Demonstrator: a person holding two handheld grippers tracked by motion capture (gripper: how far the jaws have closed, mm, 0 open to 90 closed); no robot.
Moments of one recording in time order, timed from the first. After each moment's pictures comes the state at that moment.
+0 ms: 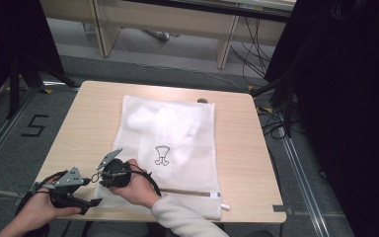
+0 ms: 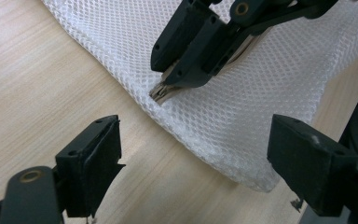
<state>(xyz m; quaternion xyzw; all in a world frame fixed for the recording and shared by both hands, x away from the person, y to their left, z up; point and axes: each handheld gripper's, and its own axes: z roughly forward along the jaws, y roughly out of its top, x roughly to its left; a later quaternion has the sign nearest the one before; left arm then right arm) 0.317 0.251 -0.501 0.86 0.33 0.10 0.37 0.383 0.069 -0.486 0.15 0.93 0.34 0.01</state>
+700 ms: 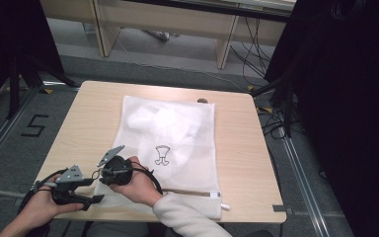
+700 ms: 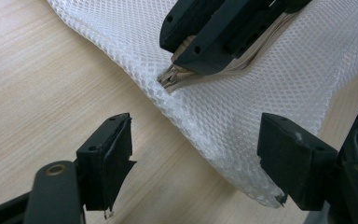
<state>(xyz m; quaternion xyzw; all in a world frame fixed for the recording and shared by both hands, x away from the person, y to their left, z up) 0.323 0.249 -0.503 0.85 0.35 0.08 0.38 0.381 0.065 -0.471 0.16 0.92 0.35 0.01</state>
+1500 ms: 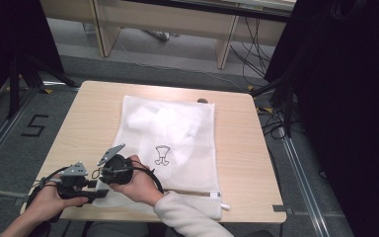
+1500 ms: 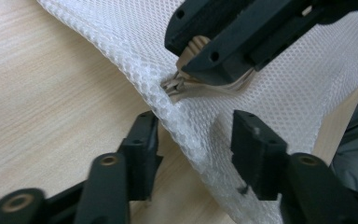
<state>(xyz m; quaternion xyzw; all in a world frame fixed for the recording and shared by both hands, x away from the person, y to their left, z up) 0.333 0.241 -0.507 0.83 0.39 0.04 0.41 0.380 0.062 -0.462 0.15 0.92 0.35 0.02</state>
